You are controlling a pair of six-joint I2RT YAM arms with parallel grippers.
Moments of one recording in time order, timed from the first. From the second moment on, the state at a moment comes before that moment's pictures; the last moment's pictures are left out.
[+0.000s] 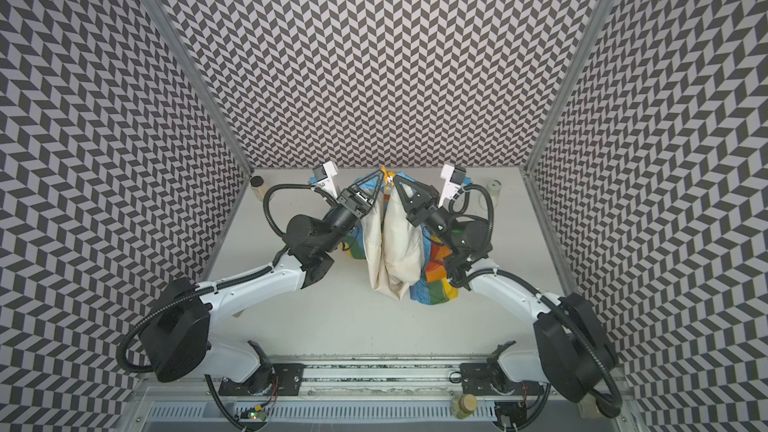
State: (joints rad) left arm -0.73 1.46 0.93 1.17 0.17 -1.05; right arm 0.51 1.34 0.78 1.33 -0.35 0.99
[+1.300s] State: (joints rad) left arm -0.73 1.43 0.93 1.14 0.18 -1.02; right arm 0.51 1.34 0.78 1.33 -0.35 0.97
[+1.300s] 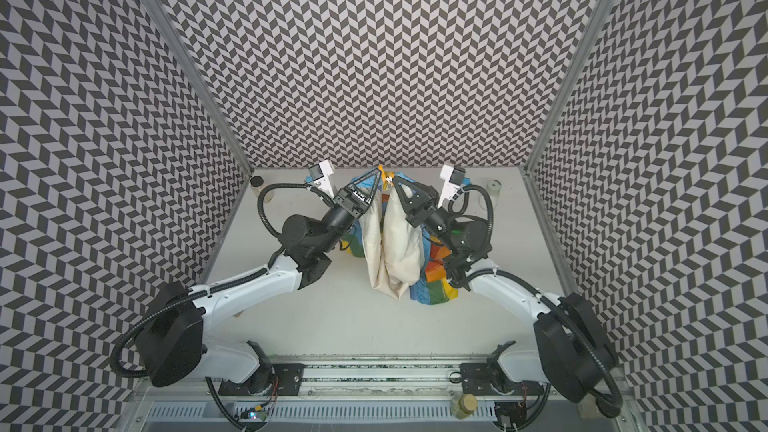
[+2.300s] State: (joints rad) left arm -0.72 1.44 0.95 1.14 0.18 -1.04; right arm 0.52 1.34 0.78 1.33 -0.36 0.95
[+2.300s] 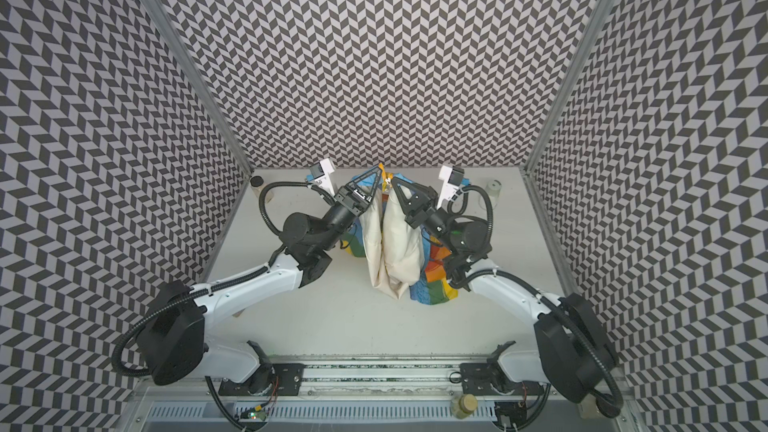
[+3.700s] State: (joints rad) left arm -0.72 1.44 0.95 1.14 0.19 -1.04; right arm 0.53 1.34 0.78 1.33 -0.34 0.95
